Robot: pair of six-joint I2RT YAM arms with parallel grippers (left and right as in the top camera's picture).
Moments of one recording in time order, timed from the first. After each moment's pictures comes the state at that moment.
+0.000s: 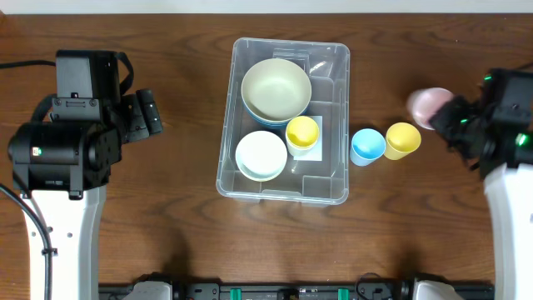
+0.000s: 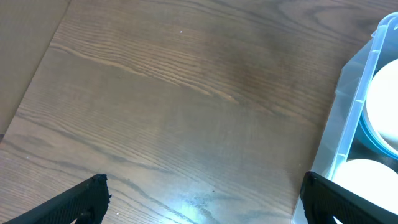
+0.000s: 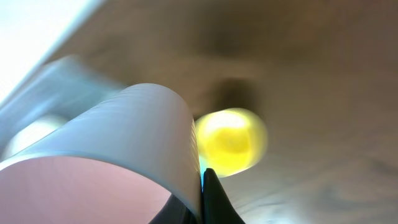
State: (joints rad) left arm -0.05 1.31 1.70 -1.36 -0.29 -0.25; right arm -0.08 1.24 1.25 -0.91 -0.06 0.61
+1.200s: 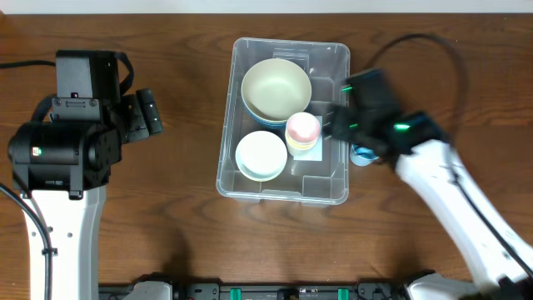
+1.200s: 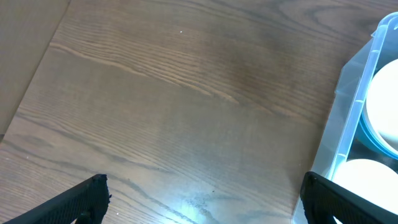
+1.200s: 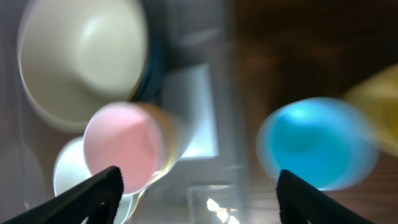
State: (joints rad) left arm -0.05 1.31 1.70 -1.36 -0.29 -0.25; right arm 0.35 1.43 1.26 -0.84 0.04 0.68
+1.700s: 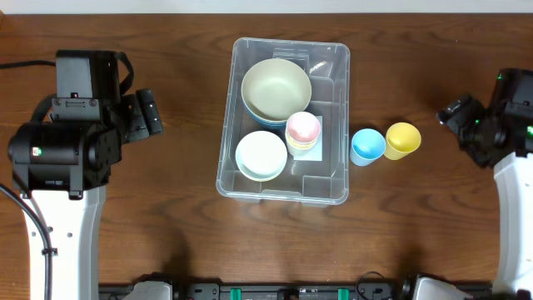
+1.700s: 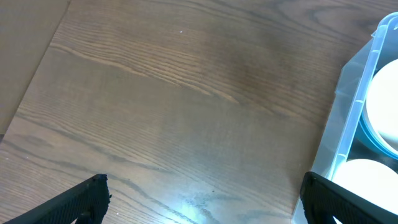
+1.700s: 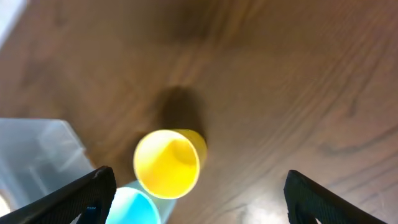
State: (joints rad) left arm -0.05 1.31 1.70 -1.36 -0.29 -0.25; right arm -0.25 1.38 1.24 -0.94 -0.01 0.63
